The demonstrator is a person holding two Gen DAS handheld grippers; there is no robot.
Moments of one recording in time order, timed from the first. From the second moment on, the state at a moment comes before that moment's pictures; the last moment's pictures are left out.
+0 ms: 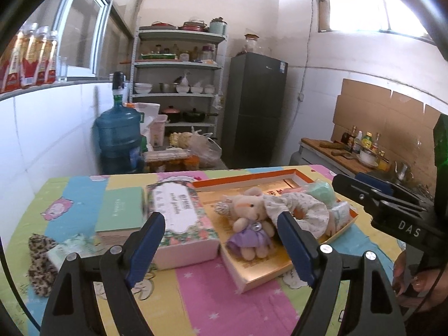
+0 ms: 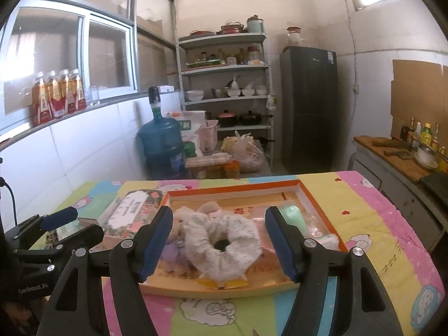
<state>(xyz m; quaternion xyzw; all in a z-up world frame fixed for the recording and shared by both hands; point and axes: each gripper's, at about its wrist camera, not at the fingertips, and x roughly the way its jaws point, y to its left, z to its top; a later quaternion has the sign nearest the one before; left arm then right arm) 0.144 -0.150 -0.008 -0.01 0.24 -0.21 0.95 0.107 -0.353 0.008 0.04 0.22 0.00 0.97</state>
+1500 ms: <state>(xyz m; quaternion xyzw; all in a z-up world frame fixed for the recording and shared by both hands) 0.113 0.038 -0.018 -0.05 0.23 -0.10 0.97 0.106 -0.140 0.005 0.00 0.23 0.13 0.97</state>
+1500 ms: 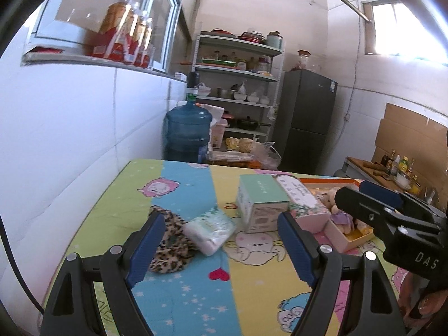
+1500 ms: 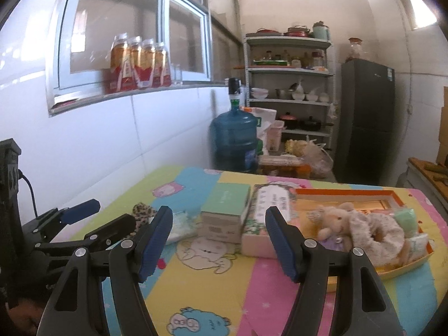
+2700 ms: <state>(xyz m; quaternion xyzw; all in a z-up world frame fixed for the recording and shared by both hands) 0.222 0.103 -0.105 -0.06 0.41 -0.05 0.91 0.175 -0.073 -0.054 0.01 0.30 0.18 0.94</state>
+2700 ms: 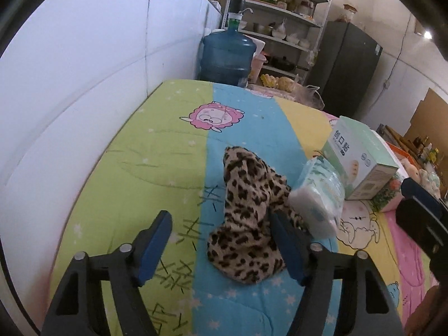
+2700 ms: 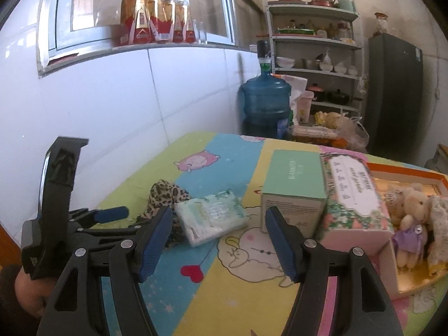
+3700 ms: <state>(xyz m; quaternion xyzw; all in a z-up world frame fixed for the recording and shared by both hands) 0.172 0.134 -0.049 -0.08 0.27 -0.06 0.96 0.237 -0.033 -0.103 0.02 0.41 0.16 0.90</state>
